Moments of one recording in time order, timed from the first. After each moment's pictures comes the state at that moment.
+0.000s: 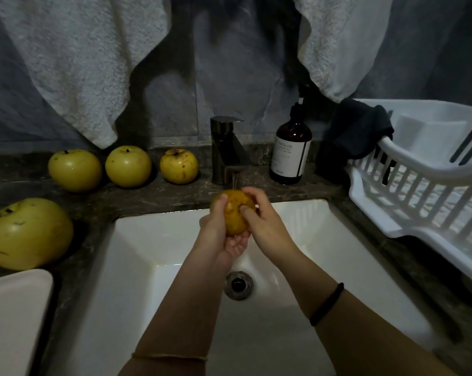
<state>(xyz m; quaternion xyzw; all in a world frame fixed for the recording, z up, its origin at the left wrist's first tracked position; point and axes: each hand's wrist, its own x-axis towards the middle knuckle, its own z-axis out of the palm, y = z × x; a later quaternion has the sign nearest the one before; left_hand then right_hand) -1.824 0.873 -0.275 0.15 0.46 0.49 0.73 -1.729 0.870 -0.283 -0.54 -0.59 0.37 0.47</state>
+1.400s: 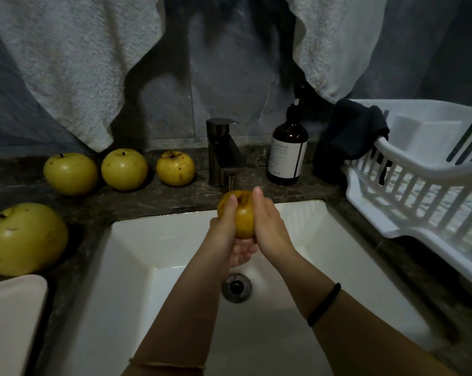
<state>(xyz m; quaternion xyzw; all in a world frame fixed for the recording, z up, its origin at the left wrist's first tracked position) -1.819 0.870 -0.278 0.33 0.52 0.39 0.68 -1.729 0.874 -0.284 -0.64 -0.49 0.38 0.47</state>
